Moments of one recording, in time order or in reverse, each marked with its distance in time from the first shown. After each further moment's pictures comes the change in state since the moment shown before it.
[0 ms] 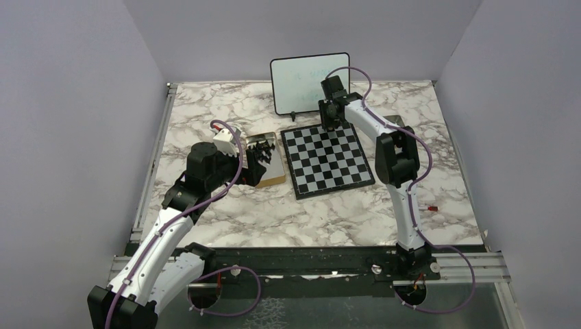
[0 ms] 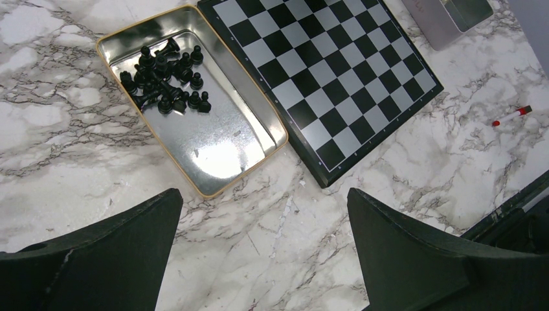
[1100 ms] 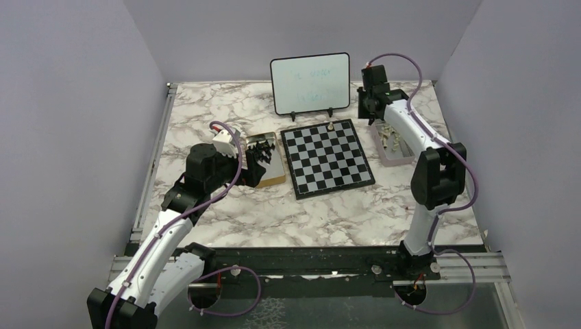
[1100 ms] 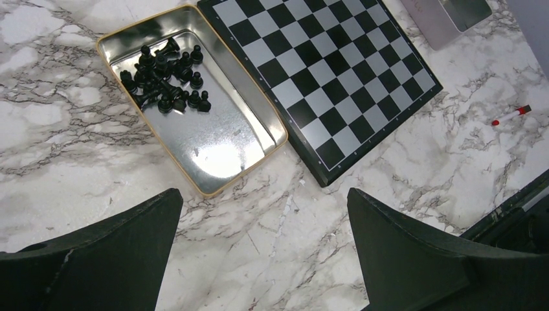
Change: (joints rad) left arm 0.000 -0.015 -0.010 0.000 0.000 0.000; right arm -0.120 -0.447 -0.309 0.030 0.117 -0.012
